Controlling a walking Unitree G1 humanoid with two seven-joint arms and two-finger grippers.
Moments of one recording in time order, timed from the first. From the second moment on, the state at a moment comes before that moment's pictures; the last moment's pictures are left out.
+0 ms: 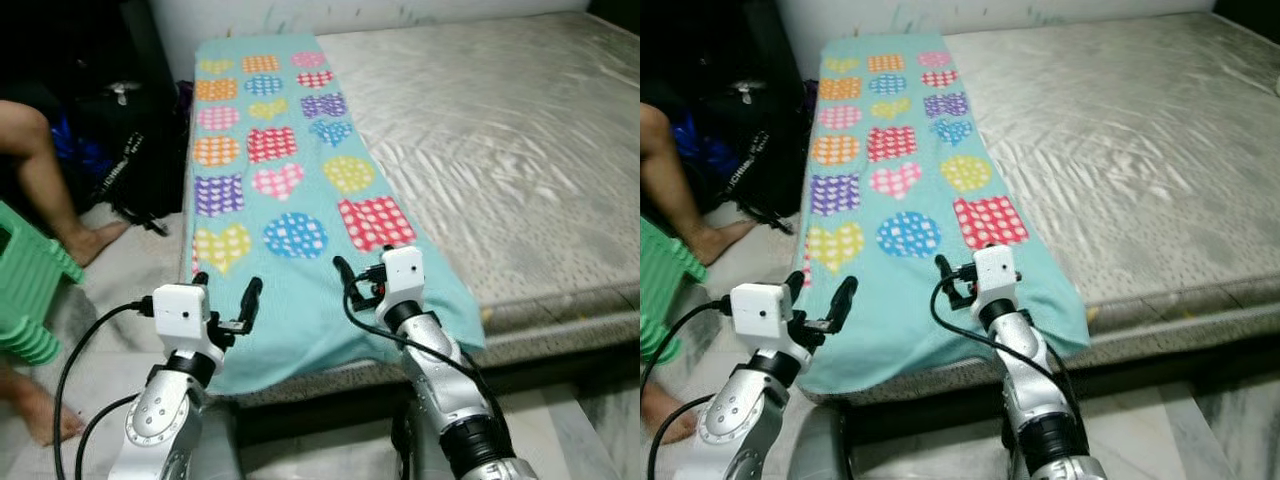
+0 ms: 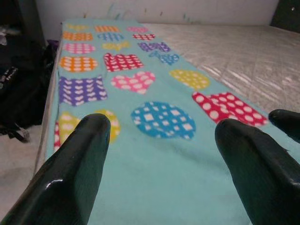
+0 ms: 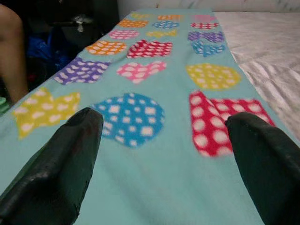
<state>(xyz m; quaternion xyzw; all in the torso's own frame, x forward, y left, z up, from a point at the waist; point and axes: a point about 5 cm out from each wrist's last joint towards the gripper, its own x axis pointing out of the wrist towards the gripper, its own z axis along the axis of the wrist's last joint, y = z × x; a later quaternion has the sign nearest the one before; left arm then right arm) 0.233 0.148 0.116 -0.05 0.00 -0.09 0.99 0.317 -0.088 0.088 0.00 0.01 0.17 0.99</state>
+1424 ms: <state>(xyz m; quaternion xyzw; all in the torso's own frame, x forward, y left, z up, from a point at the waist) 0.232 0.151 0.101 -0.05 0.05 -0.07 1.00 0.314 -0.033 0.073 -0.15 0.08 0.30 0.94</state>
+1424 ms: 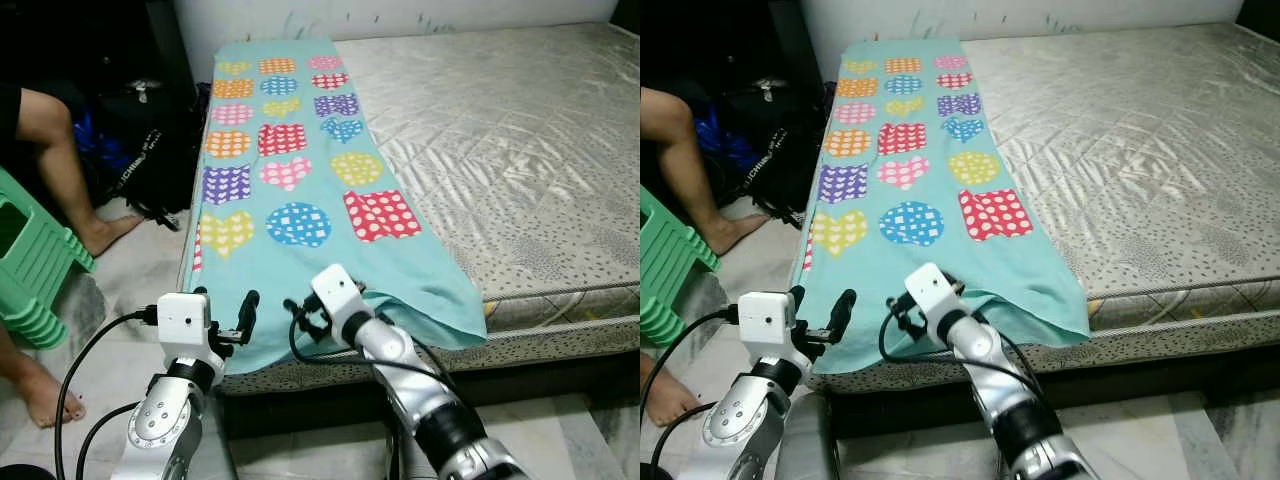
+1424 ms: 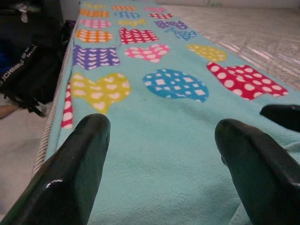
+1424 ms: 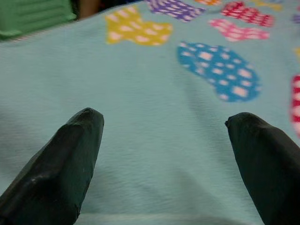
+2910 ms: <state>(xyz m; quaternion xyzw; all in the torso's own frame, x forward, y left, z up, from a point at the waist) 0.233 0.152 0.100 -0.05 0.06 -0.08 0.99 0.280 -0.160 0.039 -0.20 0.26 0.36 0.87</state>
